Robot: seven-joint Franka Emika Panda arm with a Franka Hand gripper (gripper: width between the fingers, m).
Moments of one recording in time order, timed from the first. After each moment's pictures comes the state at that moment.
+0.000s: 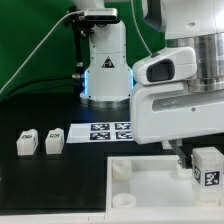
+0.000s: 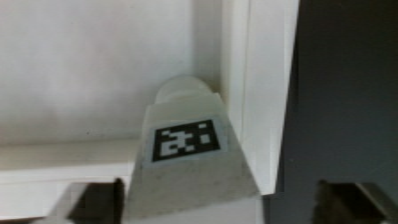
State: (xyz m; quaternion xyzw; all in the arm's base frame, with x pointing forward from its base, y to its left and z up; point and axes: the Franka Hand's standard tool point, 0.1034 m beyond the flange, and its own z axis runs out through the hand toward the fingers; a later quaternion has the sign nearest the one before) arm 0.624 0.121 0.081 -1.00 0.01 -0.04 0.06
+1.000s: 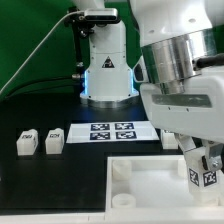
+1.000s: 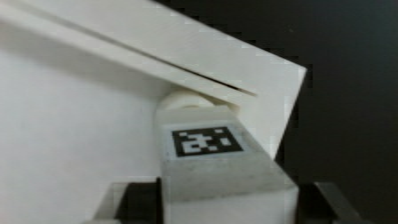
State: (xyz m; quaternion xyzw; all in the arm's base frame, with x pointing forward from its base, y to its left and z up) arm 0.621 0.111 0.078 -0.78 0.61 0.00 0.14
